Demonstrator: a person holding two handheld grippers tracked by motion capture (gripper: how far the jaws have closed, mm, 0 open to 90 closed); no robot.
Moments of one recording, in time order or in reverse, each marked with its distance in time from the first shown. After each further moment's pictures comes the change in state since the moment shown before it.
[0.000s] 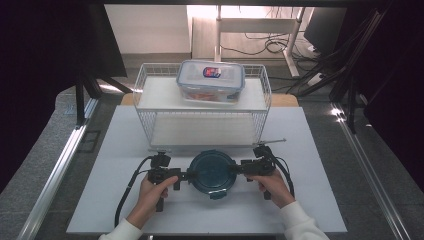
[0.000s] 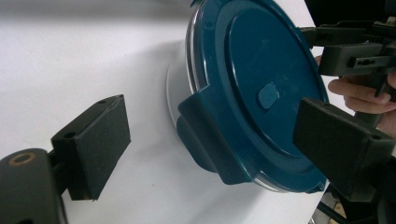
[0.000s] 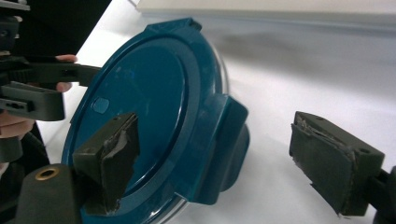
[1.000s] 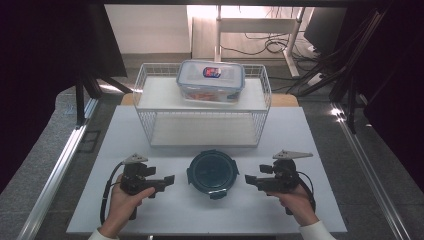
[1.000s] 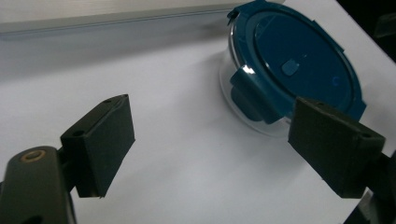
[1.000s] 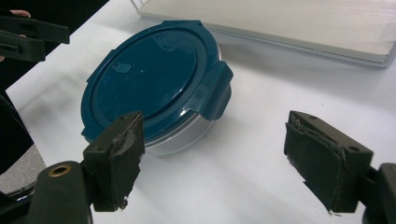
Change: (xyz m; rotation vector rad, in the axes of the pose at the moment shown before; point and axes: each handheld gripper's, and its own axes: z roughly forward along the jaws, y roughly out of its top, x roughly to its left) left arm 0.000 -0.023 -0.068 -0.119 0.188 0.211; right arm 0.028 -0.035 -0.070 -0.107 -0.141 -0.198
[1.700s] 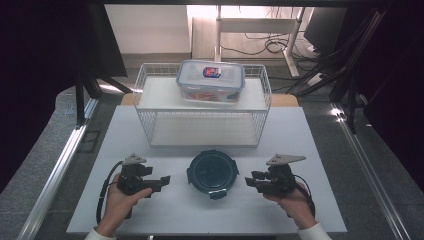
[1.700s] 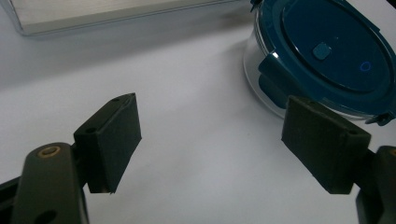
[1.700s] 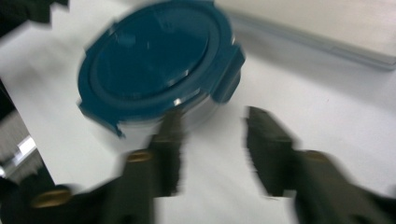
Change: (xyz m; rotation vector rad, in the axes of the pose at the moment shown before) left arm 0.011 -0.004 -0.001 0.027 0.065 0.068; right arm 0.011 -0.004 0.001 0.048 -0.024 -0.105
